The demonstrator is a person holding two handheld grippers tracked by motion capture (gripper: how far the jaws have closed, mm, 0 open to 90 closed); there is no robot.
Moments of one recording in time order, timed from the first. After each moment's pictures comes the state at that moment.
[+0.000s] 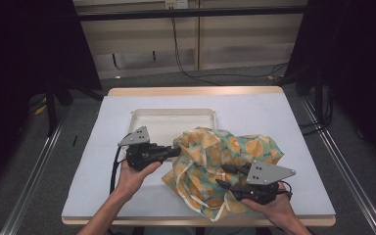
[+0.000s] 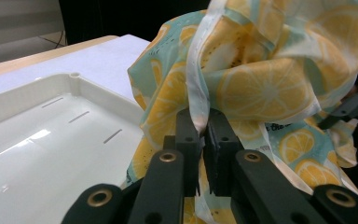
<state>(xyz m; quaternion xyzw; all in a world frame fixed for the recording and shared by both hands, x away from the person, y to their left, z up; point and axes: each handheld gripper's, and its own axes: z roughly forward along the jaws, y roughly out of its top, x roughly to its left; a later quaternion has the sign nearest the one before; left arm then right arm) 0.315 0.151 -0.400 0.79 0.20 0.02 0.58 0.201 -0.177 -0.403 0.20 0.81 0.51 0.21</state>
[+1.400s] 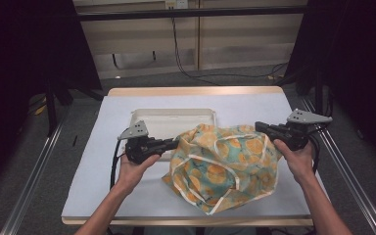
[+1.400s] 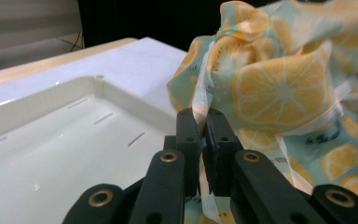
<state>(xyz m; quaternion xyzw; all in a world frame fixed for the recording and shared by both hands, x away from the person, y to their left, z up) 0.334 0.154 -0.405 0.79 0.22 0.04 0.57 0.310 -0.292 -0.399 0.38 0.72 0.54 0.20</state>
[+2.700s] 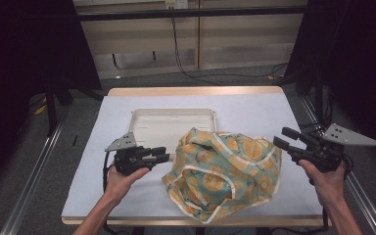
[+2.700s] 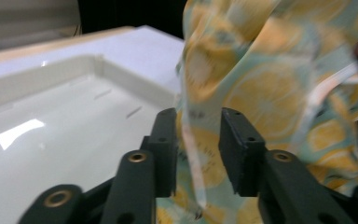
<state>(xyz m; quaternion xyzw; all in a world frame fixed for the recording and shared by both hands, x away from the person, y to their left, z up) 0.309 0.188 -0.408 0.78 0.22 0.03 0.59 0.227 -0.309 -0.357 0.37 0.69 0.58 0.24</state>
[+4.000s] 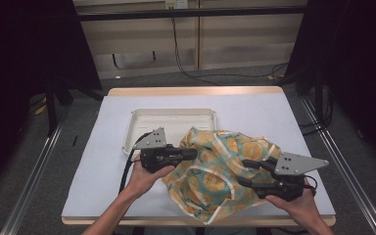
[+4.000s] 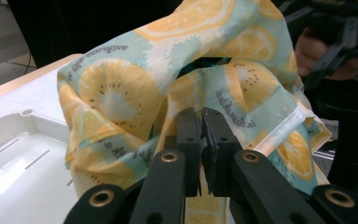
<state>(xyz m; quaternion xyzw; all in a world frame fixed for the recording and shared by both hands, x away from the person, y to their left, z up) 0.304 0.113 -0.387 0.80 0.11 0.02 0.58 0.197 -0.222 -0.379 0.25 0.79 0.53 0.17</state>
